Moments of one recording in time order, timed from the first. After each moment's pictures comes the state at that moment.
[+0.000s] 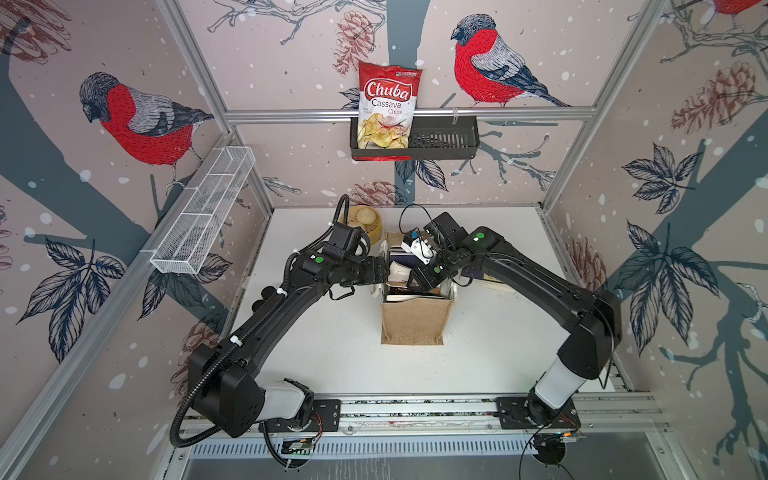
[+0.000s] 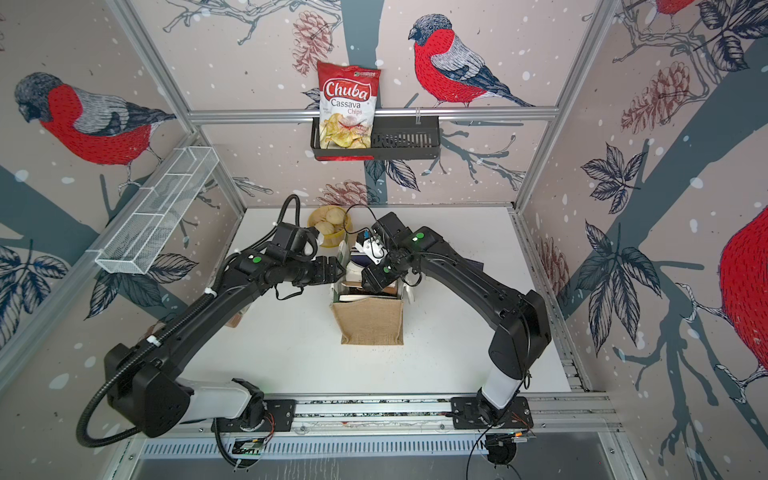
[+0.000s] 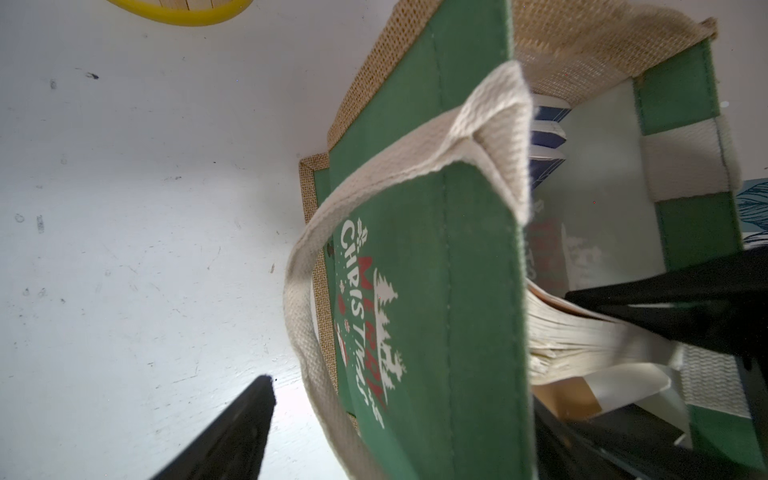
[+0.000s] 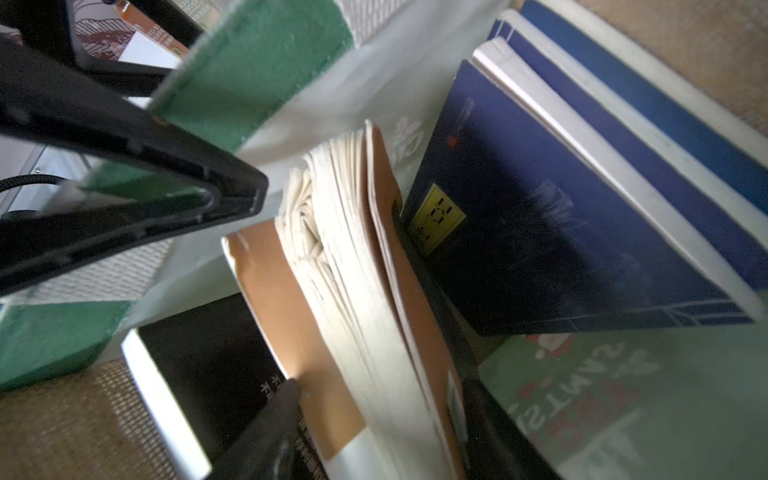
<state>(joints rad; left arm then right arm) -0.47 1.35 1.22 -0.80 0.23 -0.50 0.77 1.69 1.60 -0.99 -0.33 0.00</state>
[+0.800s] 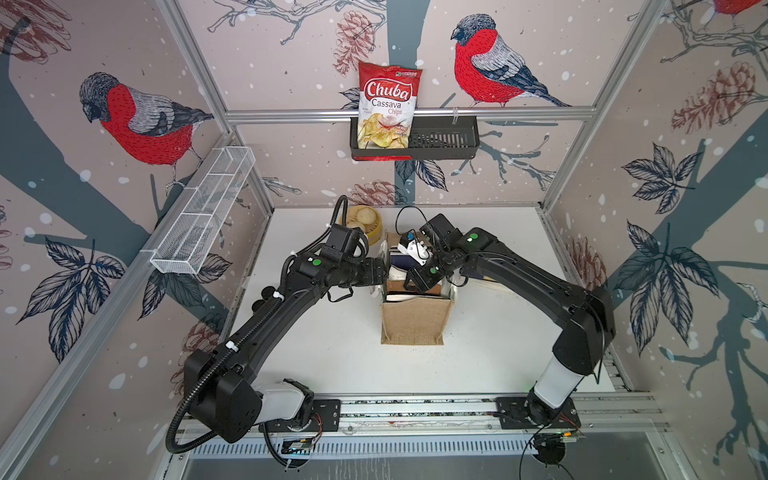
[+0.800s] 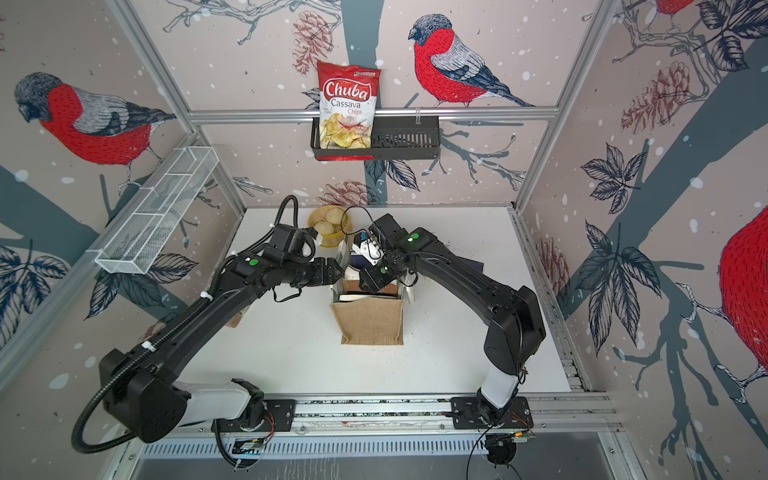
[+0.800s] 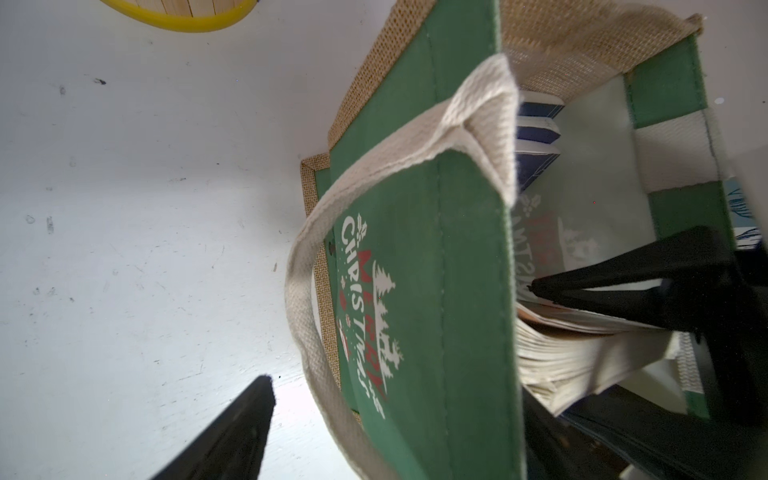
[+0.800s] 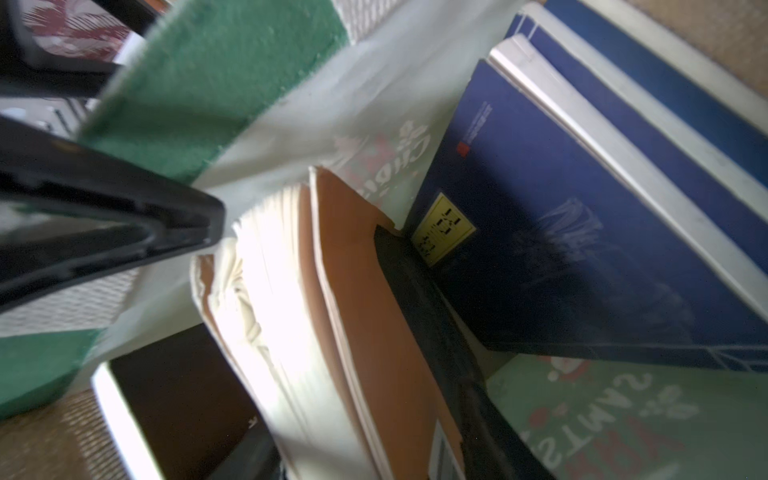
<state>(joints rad) -0.47 1.32 1.21 -0.80 0.23 -0.48 0.80 1.73 1.60 -0.96 -0.30 -0.01</state>
